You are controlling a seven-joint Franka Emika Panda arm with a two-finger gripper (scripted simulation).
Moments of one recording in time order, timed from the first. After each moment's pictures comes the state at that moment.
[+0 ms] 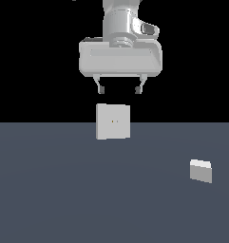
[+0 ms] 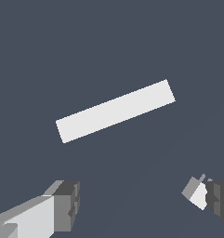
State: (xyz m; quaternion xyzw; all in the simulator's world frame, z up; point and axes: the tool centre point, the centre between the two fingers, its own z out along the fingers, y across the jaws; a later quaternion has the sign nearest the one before) arm 0.009 -0.015 0.179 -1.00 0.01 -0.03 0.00
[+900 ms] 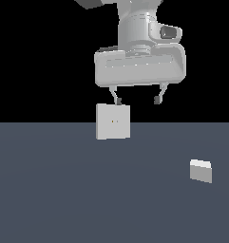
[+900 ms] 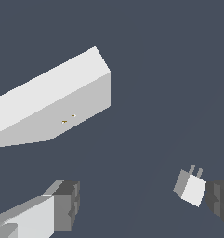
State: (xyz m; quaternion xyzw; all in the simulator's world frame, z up) arm -0.008 -0.056 0.150 -0.99 0.09 -0.05 -0.01
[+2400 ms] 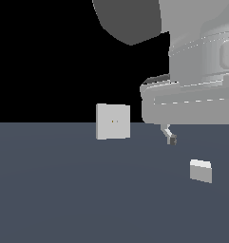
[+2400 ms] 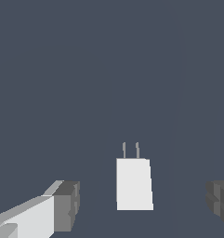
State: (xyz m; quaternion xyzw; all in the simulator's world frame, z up) arm -0.079 -0.157 0.063 -0.94 0.30 -0.13 -0.04
